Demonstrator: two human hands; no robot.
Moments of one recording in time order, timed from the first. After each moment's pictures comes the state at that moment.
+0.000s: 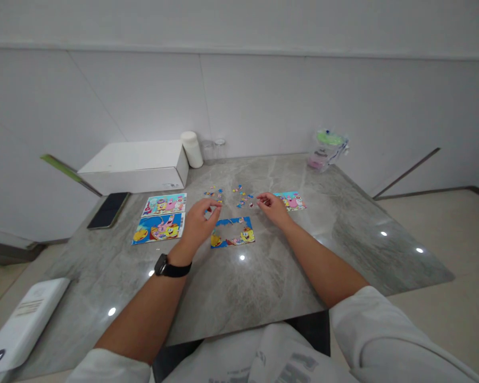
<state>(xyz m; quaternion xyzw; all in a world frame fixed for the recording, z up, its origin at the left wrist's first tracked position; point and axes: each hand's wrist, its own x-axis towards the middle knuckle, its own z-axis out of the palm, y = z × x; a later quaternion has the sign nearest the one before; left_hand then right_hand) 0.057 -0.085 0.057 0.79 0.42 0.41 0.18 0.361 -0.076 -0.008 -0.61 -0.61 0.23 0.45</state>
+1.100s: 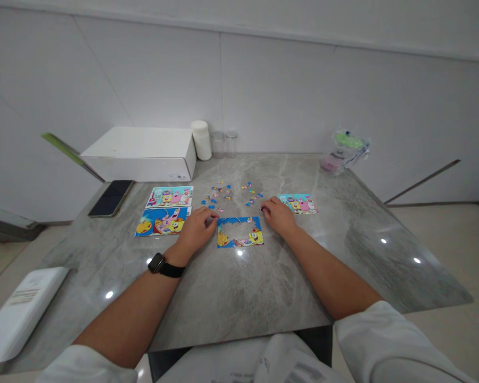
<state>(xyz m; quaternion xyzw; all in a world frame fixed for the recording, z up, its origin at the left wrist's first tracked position) 0.013 -0.075 0.005 0.83 0.45 0.28 0.16 0.336 -0.090 -0.002 -0.66 -0.74 0.03 0.16</state>
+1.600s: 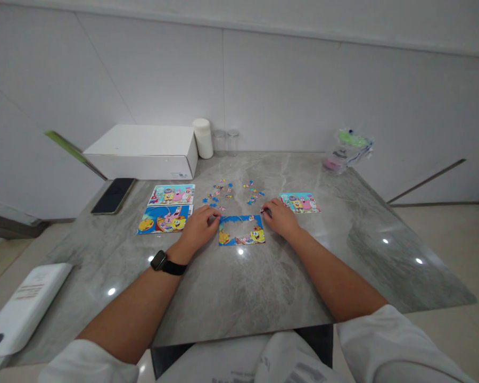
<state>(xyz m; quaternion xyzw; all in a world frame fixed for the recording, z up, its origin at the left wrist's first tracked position) 0.015 -0.077 0.005 0.83 0.45 0.29 0.17 0.333 -0.099 0.000 -0.65 -0.74 0.05 0.16</state>
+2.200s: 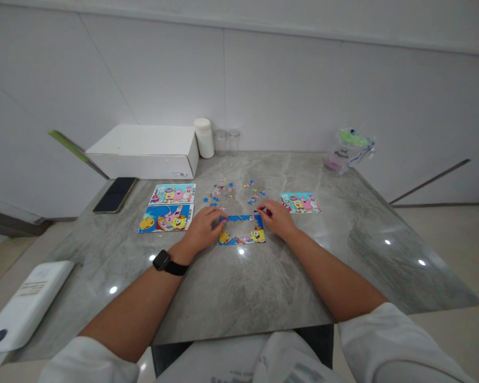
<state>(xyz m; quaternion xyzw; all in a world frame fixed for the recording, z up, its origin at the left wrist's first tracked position) 0.021 -0.083 0.007 0.86 0.38 0.29 0.18 0.324 -0.099 -0.001 -0.55 -0.76 0.13 0.31</state>
